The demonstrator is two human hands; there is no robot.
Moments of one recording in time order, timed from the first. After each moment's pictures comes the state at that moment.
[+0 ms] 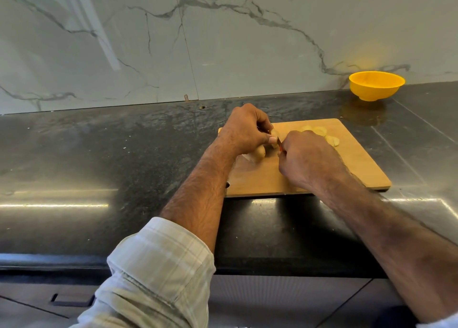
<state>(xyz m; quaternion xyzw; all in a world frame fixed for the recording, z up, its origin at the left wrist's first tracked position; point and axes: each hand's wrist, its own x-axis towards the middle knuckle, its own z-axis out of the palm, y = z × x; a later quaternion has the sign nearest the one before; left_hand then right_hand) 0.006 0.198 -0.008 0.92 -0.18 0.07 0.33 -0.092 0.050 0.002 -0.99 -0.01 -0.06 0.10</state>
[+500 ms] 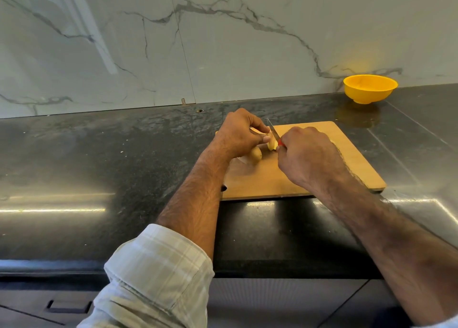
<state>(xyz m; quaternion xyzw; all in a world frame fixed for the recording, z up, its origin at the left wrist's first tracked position) 0.002 0.199 -0.007 0.91 -0.16 0.05 0.38 -0.090 0.043 0.003 -0.99 -0.01 -0.13 0.11</state>
